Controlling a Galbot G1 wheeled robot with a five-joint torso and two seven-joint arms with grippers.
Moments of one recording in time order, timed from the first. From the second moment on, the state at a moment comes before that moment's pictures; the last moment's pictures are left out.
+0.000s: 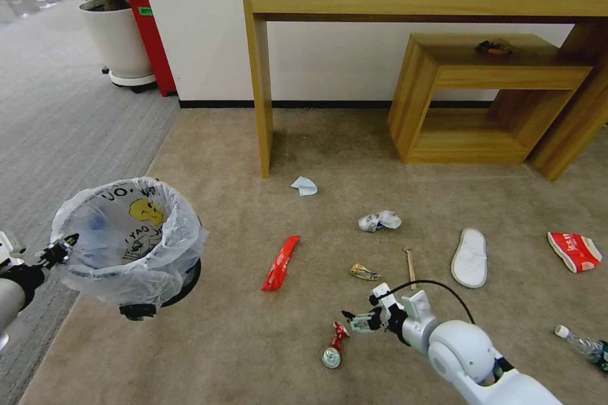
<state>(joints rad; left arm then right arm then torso) 1.46 -1.10 -1.19 -2.14 -1.34 0.74 -0.46 -1.31 0.97 0.14 1.90 0.53 -0.66 -0.02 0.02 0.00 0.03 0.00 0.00</state>
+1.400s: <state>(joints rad) 1.47 -1.10 -1.20 -2.16 -1.32 0.74 -0.45 -1.32 1.18 -0.03 1.85 0.88 -0.65 0.50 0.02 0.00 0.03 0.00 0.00</state>
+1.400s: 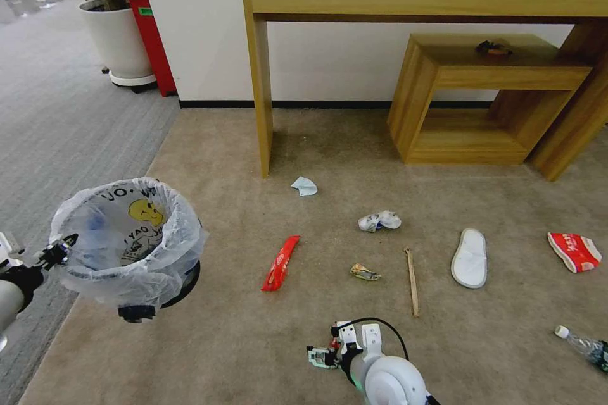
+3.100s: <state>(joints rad) 1.45 -1.10 -1.17 -2.12 -1.31 0.74 -0.44 -1.24 1.23 -0.01 1.68 0.83 -0.63 0.44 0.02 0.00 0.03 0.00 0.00</state>
